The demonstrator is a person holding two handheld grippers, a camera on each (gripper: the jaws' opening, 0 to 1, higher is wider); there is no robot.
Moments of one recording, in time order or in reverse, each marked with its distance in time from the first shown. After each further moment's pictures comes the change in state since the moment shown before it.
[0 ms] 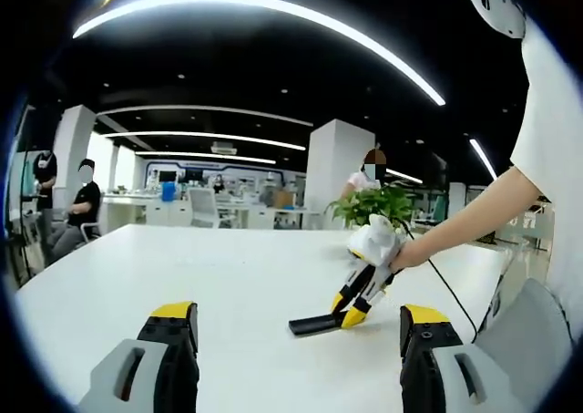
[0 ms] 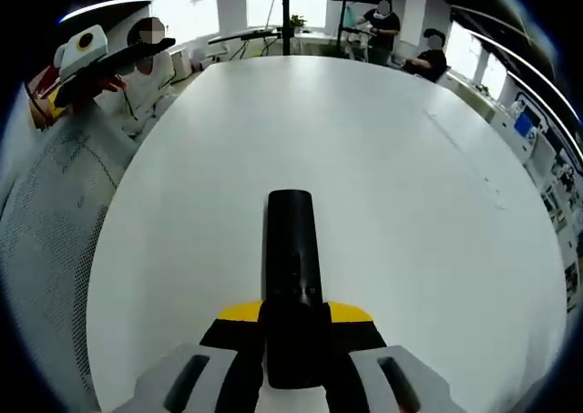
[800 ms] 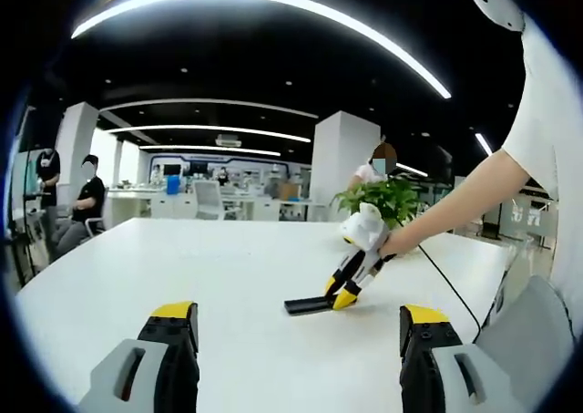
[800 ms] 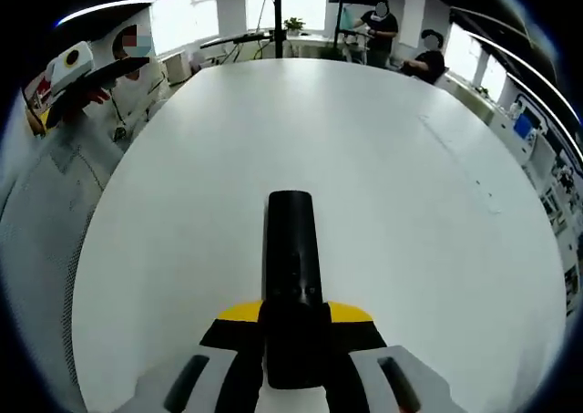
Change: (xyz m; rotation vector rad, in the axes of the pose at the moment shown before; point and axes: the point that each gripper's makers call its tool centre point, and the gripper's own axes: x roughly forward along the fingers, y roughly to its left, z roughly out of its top) left arm 0.000 0.006 -0.007 -0.005 0.036 0.024; right arm 0.004 -0.038 0.007 -0.005 -0.022 0.003
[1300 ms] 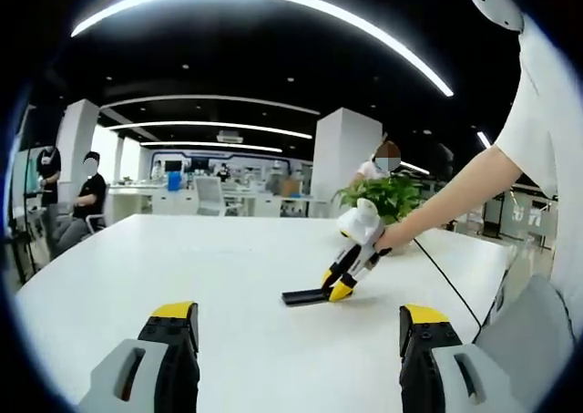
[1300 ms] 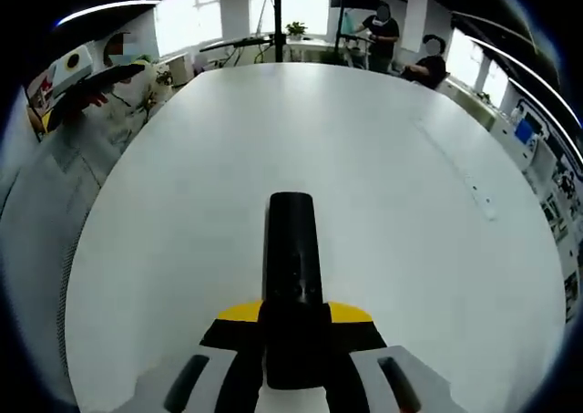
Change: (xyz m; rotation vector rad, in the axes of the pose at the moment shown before) left arm -0.001 0.001 -0.004 0.001 0.024 0.005; right arm 0.003 -0.014 0.001 -0.030 -0.005 0.010
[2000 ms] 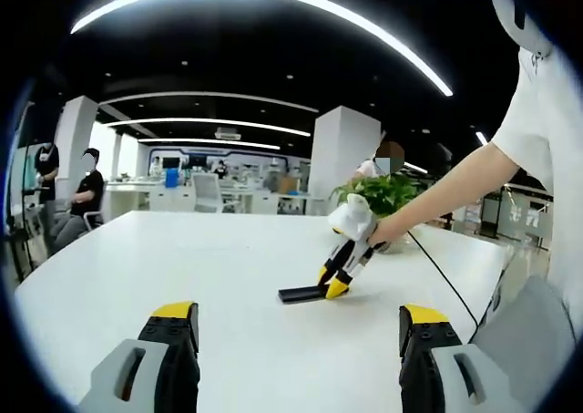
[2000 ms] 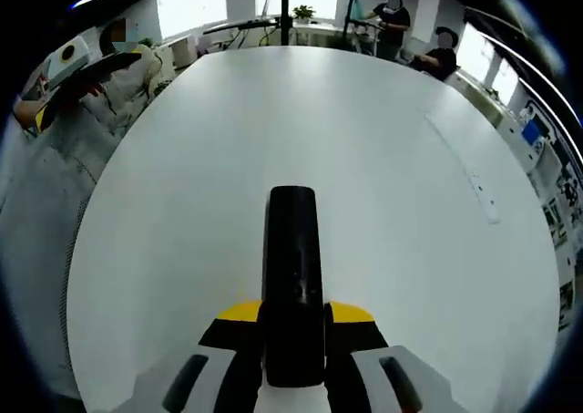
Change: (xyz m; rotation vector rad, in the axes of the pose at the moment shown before) left arm 0.001 -0.004 -0.001 -0.005 0.008 -0.021; right arm -0.001 -0.002 0.000 -0.015 0.079 0.002
